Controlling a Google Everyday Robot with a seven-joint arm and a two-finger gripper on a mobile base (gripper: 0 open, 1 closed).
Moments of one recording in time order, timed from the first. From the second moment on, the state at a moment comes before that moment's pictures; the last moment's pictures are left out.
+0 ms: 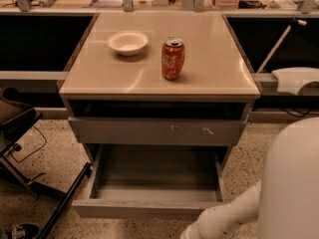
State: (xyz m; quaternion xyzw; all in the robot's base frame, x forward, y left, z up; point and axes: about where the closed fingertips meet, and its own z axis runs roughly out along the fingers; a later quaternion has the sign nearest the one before) arm 0.300 -0.066 0.368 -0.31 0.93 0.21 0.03
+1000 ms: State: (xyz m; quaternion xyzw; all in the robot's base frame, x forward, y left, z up) arm 0.373 -0.113 0.376 -0.23 0.95 0.16 0.13
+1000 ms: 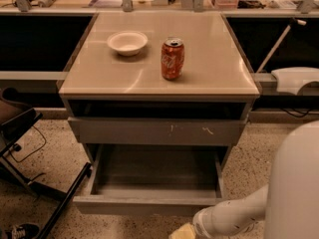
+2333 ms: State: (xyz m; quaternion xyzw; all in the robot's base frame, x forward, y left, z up) arm 0.419 -0.014 0.375 -0.27 0.91 0.24 0.17
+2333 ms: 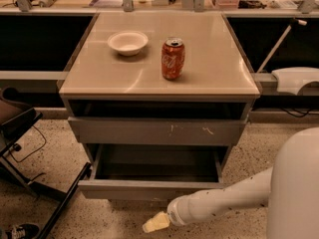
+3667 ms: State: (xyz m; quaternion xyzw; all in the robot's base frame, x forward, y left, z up) arm 0.467 0.013 0.382 -0.29 0.91 0.25 0.19
